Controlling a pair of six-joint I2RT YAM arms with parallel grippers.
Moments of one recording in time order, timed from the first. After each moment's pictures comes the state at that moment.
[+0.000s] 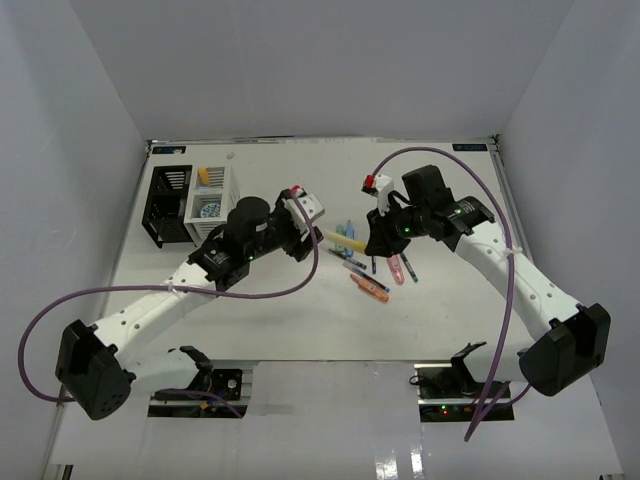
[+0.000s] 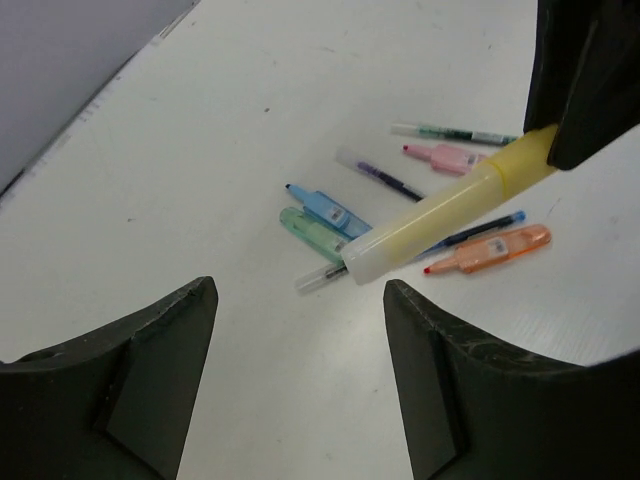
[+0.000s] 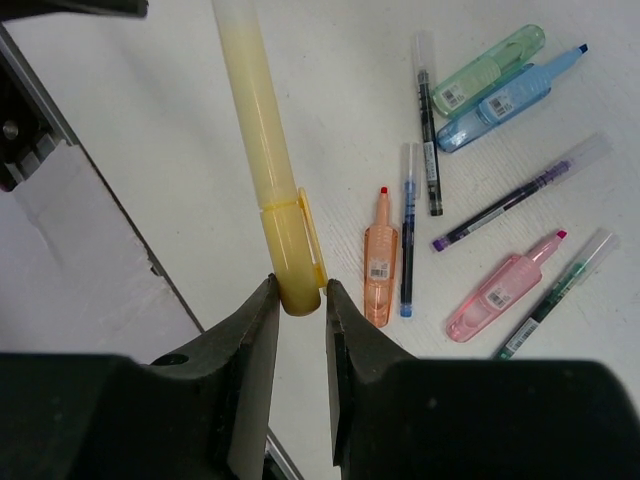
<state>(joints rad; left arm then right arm) -0.73 1.17 0.92 -0.07 0.16 0.33 0.54 1.31 1.24 -0.81 -0.49 -0.17</state>
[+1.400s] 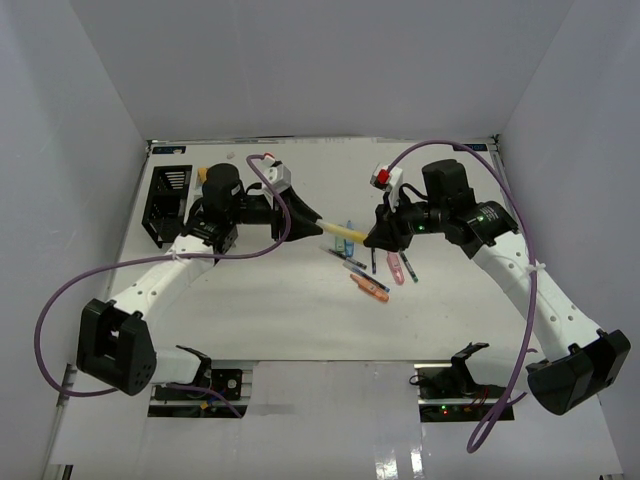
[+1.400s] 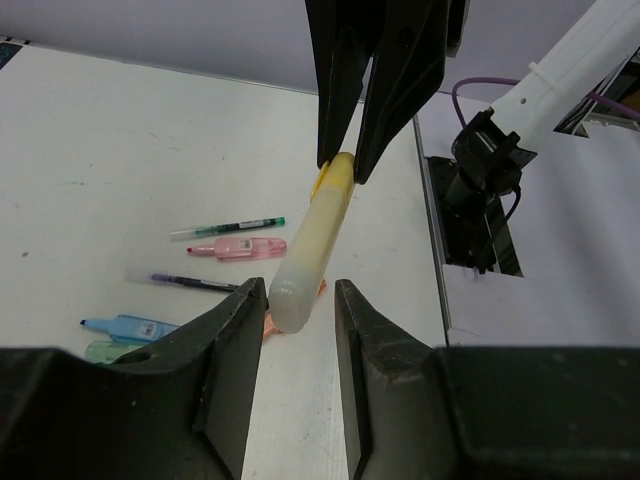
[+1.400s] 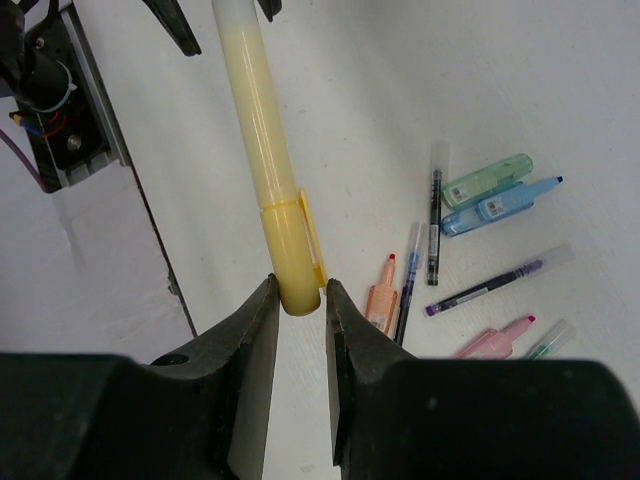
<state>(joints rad) -0.41 1.31 1.00 0.21 1.13 -0.02 0.50 1.20 1.27 -0.75 -0.65 -0.26</state>
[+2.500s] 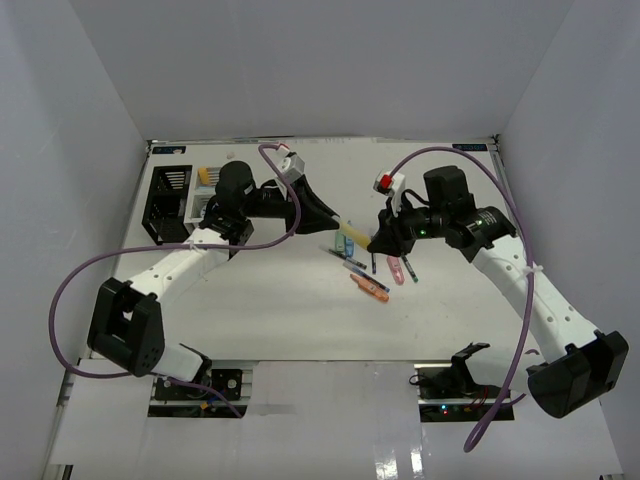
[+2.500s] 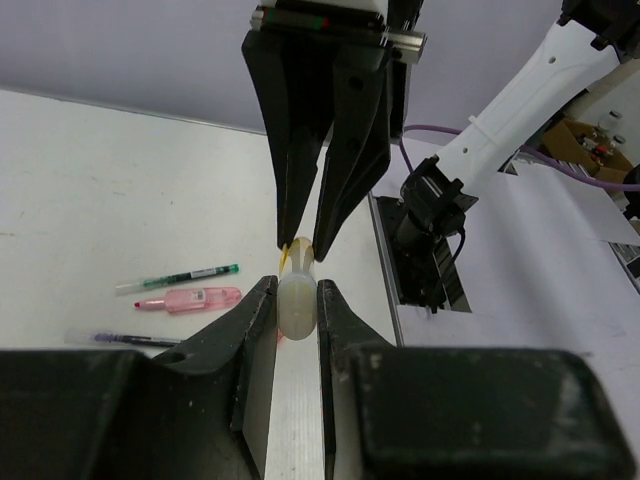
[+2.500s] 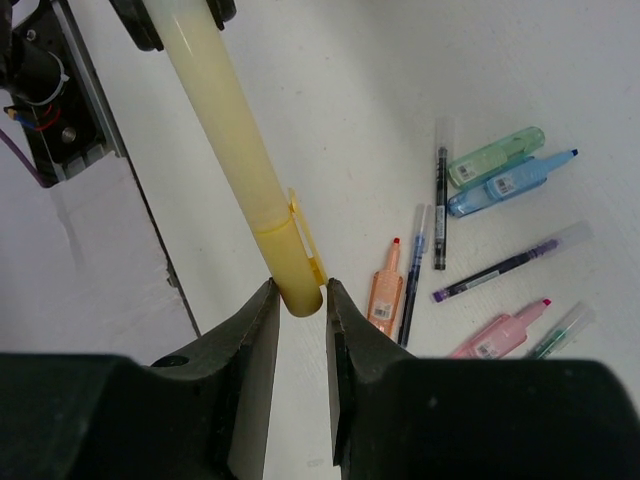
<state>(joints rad) -0.48 1.43 1.04 0.47 1.17 -0.30 0.48 1.19 1.20 -0.72 -0.67 -0.25</state>
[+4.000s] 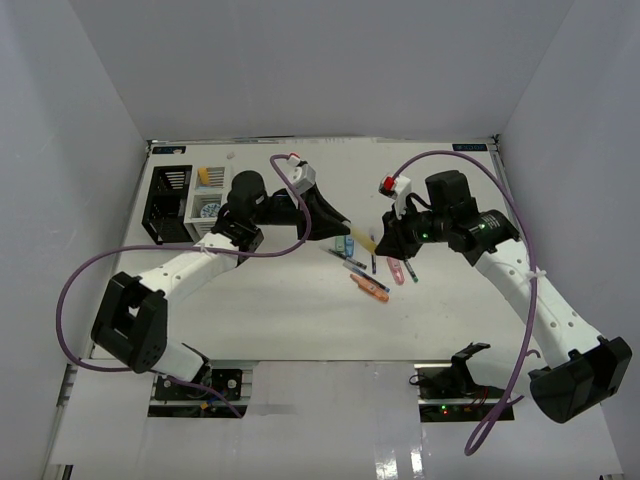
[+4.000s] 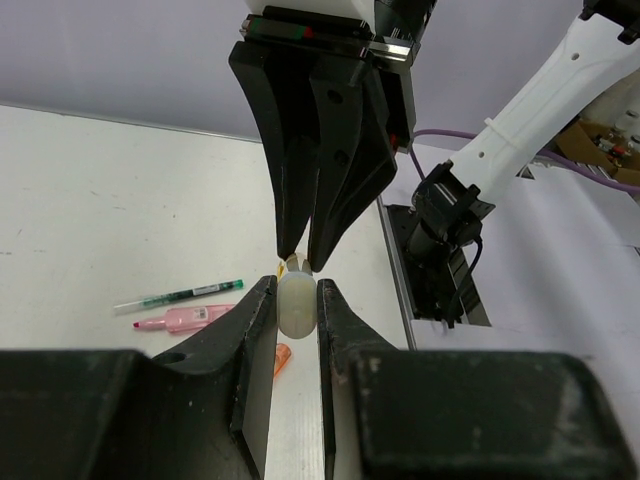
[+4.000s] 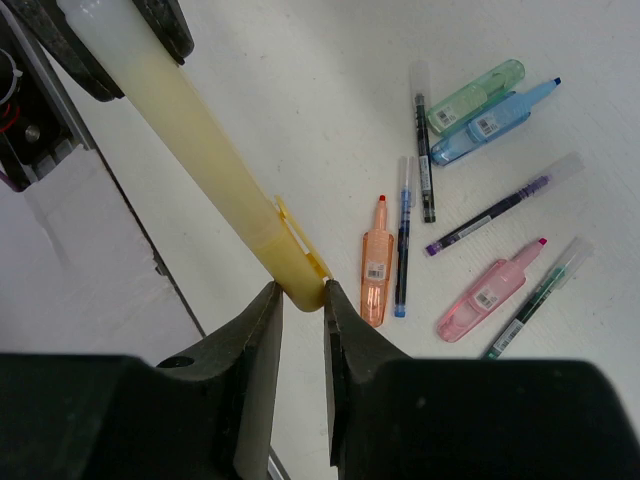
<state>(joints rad) -0.57 1.46 0.99 0.58 1.08 -0.29 0.48 1.16 1.18 -0.77 -0.57 -0.20</state>
